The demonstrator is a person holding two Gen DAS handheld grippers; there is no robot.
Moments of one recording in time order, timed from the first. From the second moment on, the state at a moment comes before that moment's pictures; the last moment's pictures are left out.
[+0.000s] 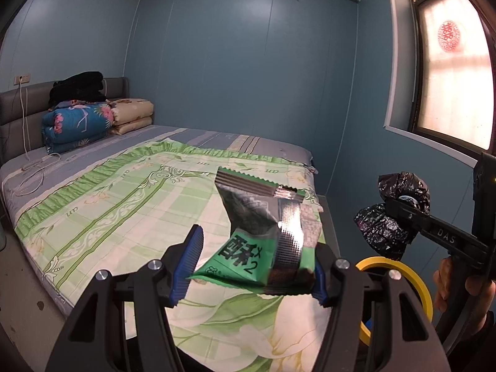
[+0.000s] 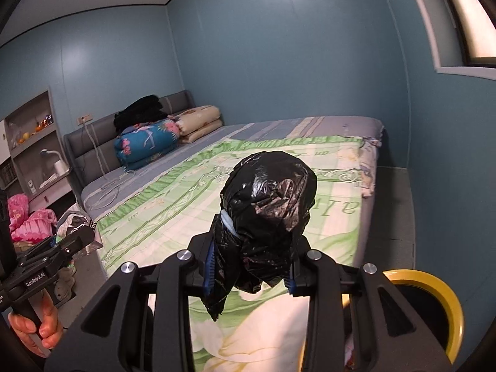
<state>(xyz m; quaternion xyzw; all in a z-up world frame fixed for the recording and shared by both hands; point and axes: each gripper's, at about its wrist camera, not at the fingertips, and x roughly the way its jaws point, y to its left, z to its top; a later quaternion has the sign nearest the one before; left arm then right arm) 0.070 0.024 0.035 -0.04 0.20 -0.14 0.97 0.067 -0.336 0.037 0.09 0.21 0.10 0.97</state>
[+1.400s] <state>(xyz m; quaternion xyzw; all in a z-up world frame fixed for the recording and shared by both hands) 0.121 -0.193 -0.051 0.03 0.34 -0.32 0.89 0.043 -0.503 -0.041 0.19 0.26 -0.08 0.94</state>
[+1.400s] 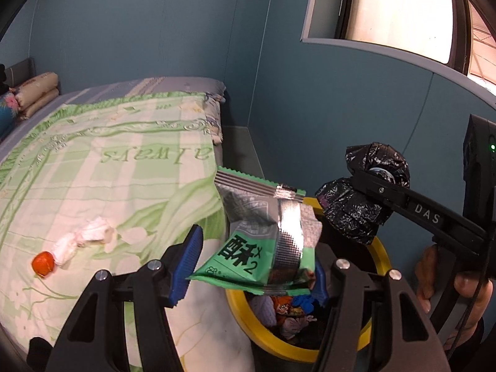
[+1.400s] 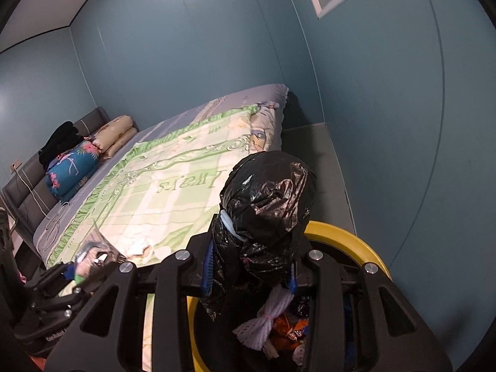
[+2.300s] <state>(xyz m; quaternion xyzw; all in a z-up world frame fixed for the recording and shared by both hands) 0.132 -0.182 -0.070 0.00 0.38 -0.31 0.87 0.035 -0.517 -0.058 0.24 0.26 -0.12 0.93</state>
